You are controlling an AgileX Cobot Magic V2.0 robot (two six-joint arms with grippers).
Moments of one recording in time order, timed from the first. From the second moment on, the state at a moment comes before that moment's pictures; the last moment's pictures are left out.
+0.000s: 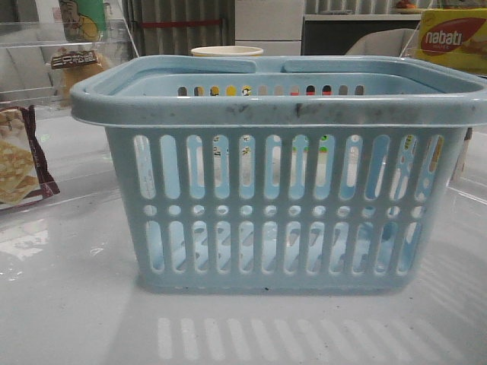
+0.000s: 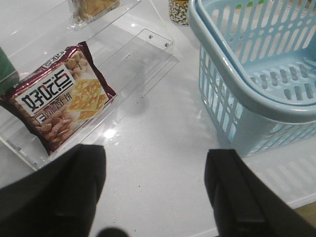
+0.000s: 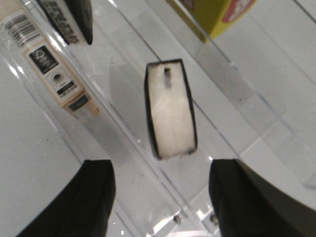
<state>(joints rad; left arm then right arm) -0.31 0.64 -0.76 -0.01 0.78 0.06 -0.22 1.73 -1.39 -0.02 0.64 -0.04</state>
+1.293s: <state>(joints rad) -0.31 0.64 -0.76 -0.01 0.78 0.06 0.44 1.53 -1.43 0.09 0.78 -0.04</state>
